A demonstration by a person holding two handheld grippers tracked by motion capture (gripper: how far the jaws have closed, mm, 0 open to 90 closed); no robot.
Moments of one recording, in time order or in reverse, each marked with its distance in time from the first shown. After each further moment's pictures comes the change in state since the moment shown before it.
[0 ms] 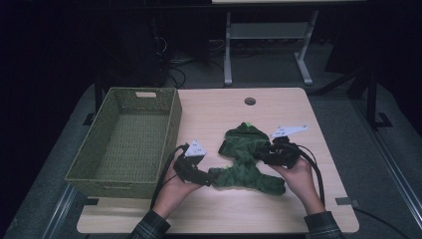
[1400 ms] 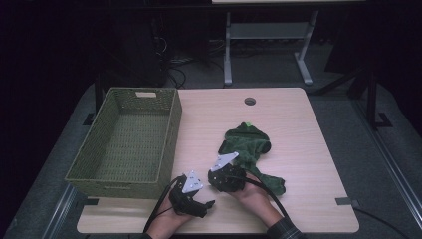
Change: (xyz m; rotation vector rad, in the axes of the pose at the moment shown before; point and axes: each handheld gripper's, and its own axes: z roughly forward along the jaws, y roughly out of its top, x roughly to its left) left arm -0.030 -0.068 0.009 0.036 0.036 0.064; right arm 0.114 -0.005 0.103 0.187 0.051 -0.313
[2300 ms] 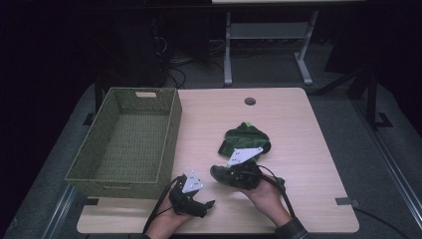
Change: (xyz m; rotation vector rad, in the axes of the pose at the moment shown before) left arm 0.000 0.000 0.000 -0.002 -0.001 -0.001; right arm -0.008 -0.005 -0.058 -0.200 0.075 0.058
